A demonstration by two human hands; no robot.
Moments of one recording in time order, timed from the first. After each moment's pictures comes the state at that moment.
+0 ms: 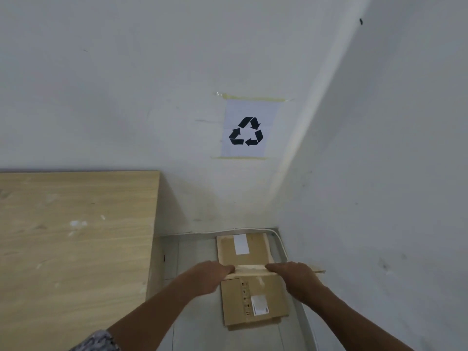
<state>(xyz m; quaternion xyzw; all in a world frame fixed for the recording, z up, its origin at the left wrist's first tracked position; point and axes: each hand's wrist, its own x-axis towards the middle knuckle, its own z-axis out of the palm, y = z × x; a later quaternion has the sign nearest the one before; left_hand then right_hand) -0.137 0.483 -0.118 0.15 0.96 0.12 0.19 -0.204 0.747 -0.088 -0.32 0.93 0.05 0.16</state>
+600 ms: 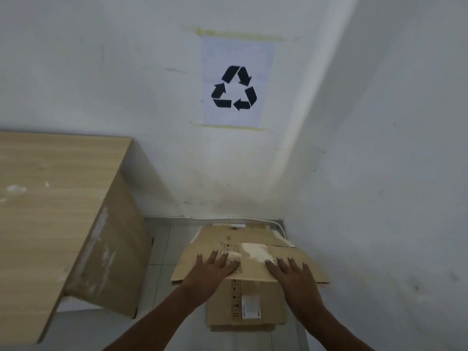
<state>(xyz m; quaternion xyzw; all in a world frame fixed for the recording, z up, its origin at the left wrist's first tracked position) -0.216 0.610 -0.283 0.08 0.99 0.03 0.13 -0.299 0.856 -0.274 -0.32 0.93 0.09 0.13</state>
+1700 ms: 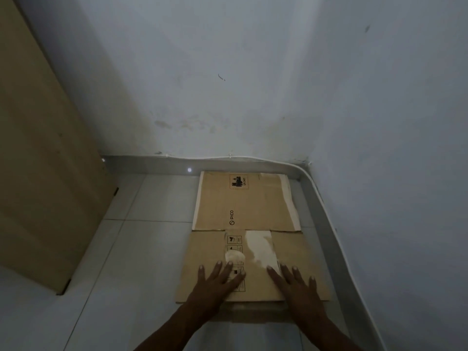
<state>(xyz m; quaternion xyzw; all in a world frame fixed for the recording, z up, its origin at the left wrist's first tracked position) -0.220 0.698 -0.864 0.04 0.98 0.08 0.16 -0.321 0.934 -0.852 -0.27 0.93 0.04 0.22</state>
